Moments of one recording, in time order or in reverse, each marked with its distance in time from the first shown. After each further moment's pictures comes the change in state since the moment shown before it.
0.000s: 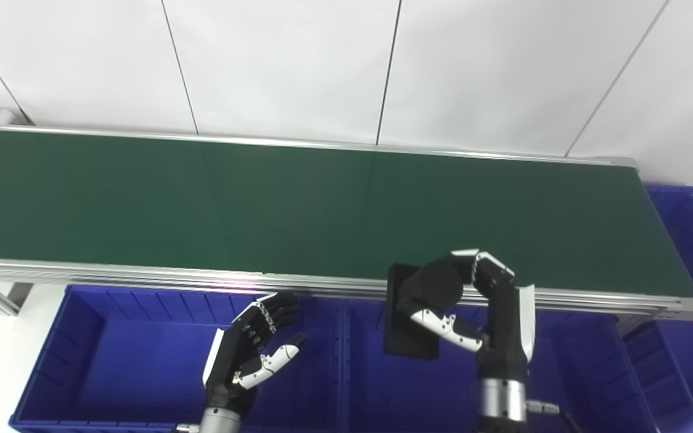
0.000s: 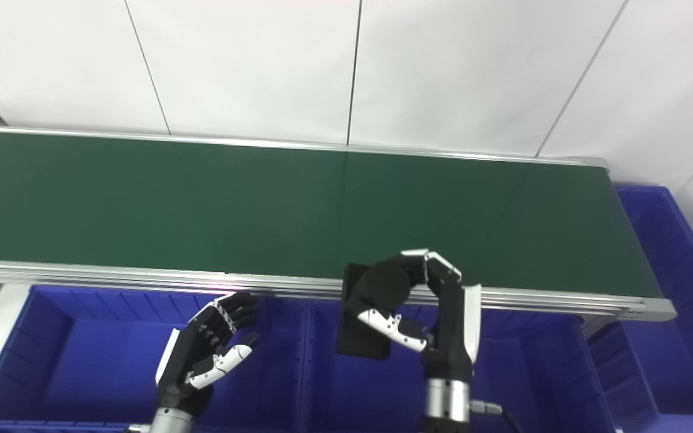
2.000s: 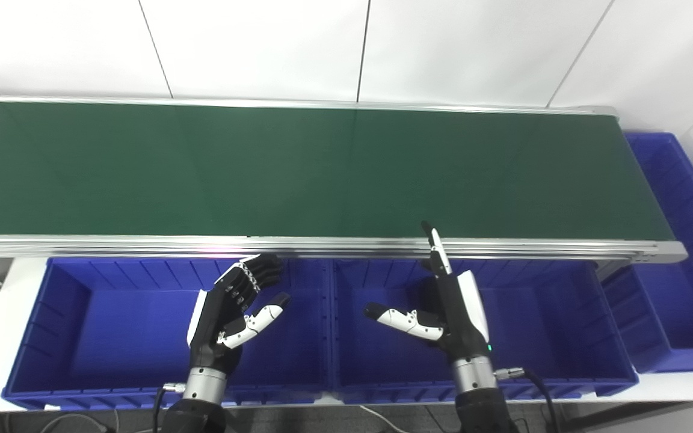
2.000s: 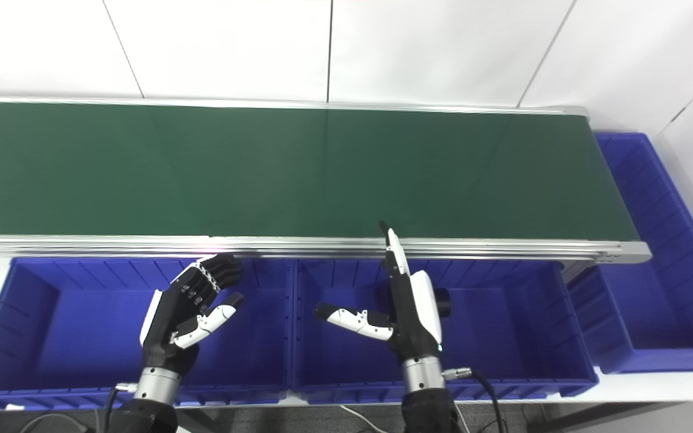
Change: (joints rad) left arm -0.017 0.030 -0.033 -0.003 -0.012 0.000 0.009; right arm 0.023 -0.114 0.069 0.047 -0.066 0.173 0.143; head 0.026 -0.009
